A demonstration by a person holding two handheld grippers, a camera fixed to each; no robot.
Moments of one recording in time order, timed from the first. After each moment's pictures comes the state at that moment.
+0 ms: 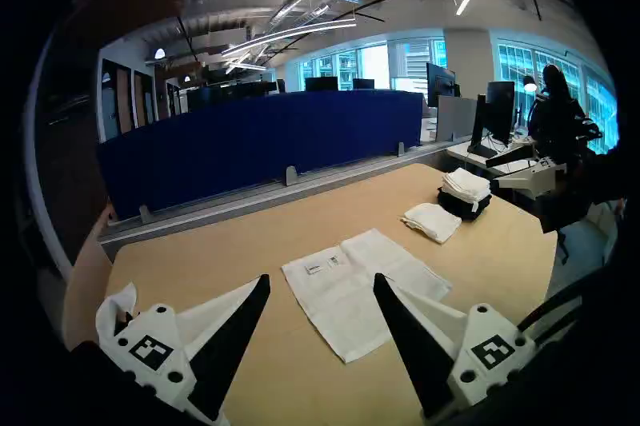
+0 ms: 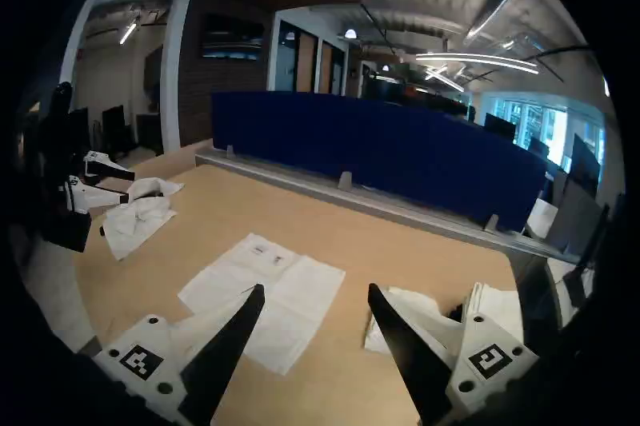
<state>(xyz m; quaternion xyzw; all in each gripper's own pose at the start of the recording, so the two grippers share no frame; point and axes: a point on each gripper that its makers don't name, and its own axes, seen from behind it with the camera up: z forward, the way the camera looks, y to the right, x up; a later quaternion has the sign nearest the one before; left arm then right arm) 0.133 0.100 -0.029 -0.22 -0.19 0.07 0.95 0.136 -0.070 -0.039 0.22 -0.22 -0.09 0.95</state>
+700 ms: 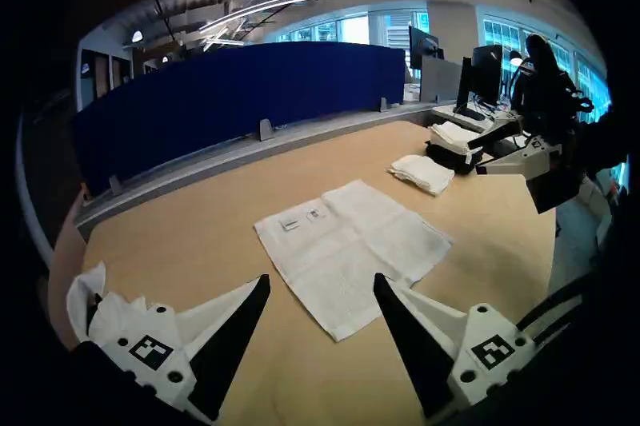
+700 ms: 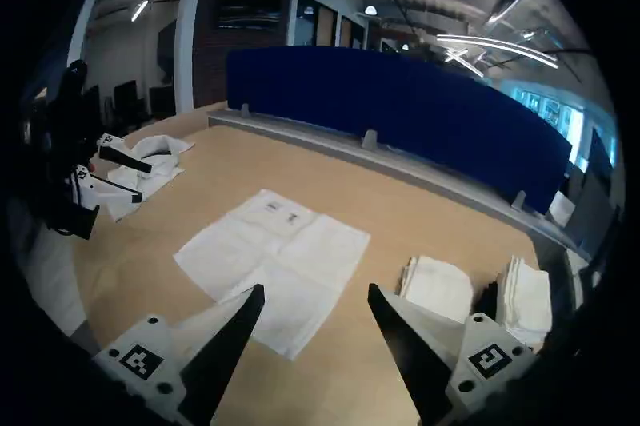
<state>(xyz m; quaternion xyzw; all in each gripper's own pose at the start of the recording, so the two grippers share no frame) 0.028 0.123 -0.028 -0.26 -0.25 0.09 0.93 0.038 -0.091 -0.038 0.25 -0.27 -0.11 0.92</state>
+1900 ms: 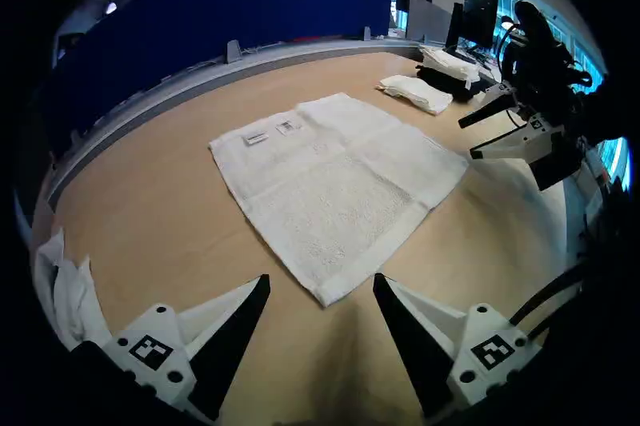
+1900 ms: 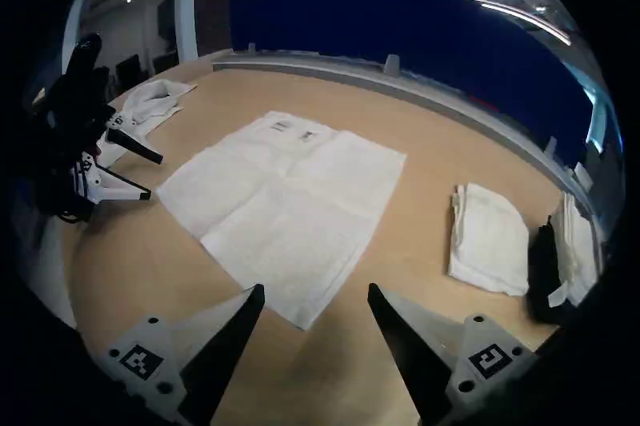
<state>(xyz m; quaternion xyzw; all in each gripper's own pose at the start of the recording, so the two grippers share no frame) -0.108 0.140 -0.030 -0.30 -0.36 0.12 0.88 -0.097 -0.098 -0.051 0.27 -0.37 -0.12 0.88</state>
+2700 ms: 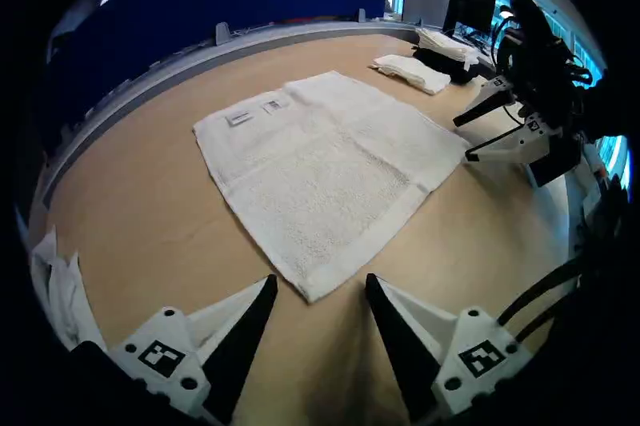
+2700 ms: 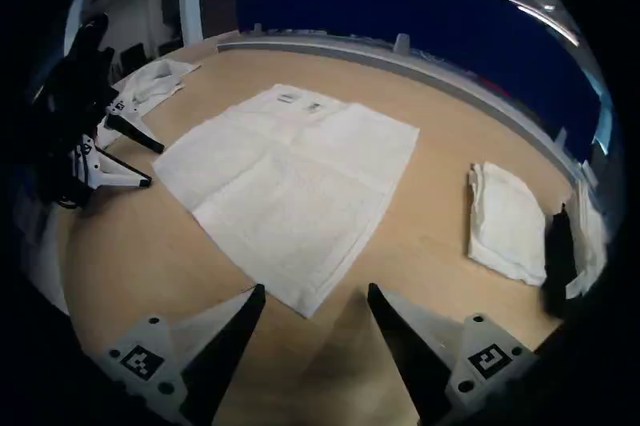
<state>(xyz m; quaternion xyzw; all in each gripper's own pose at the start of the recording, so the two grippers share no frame) -0.128 0.145 -0.038 -0.31 -0.39 0.13 0.86 -0.129 -0.096 -0.066 0.28 -0.39 -0.13 0.87</state>
